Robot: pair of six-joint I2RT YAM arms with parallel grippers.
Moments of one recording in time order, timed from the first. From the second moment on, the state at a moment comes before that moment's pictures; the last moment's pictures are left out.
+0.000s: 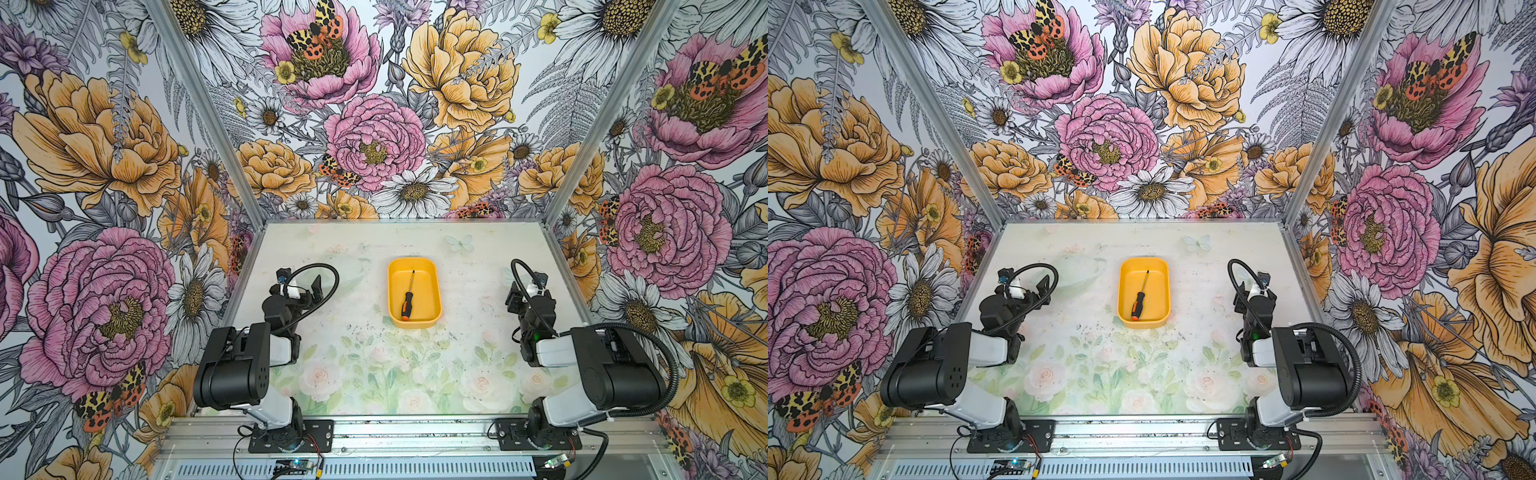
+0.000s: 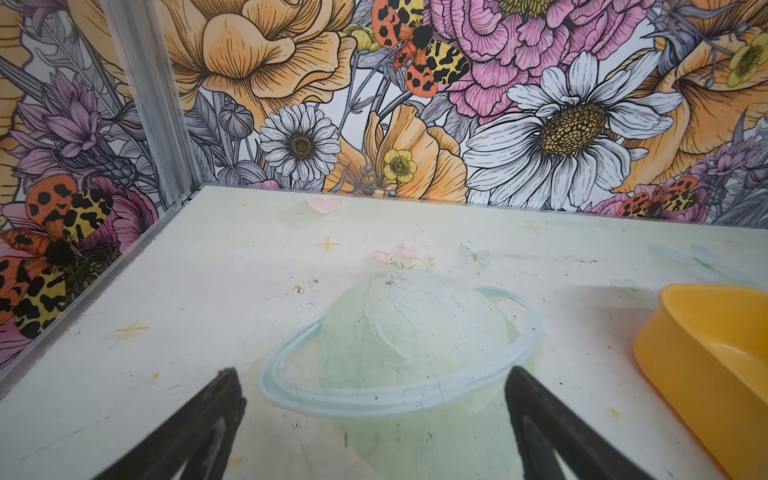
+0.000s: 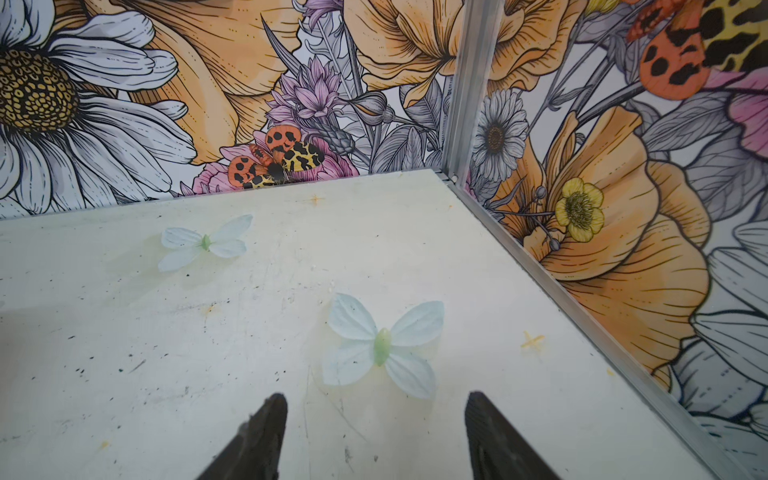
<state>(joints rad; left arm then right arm) 0.12 1.57 0.30 1.13 0.18 -0.09 -0.03 1.52 0.28 1.00 0.21 0.06</state>
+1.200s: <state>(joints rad) 0.05 1.57 0.36 0.99 0.02 -0.08 -0.03 1.53 0.36 0.88 0.18 0.04</state>
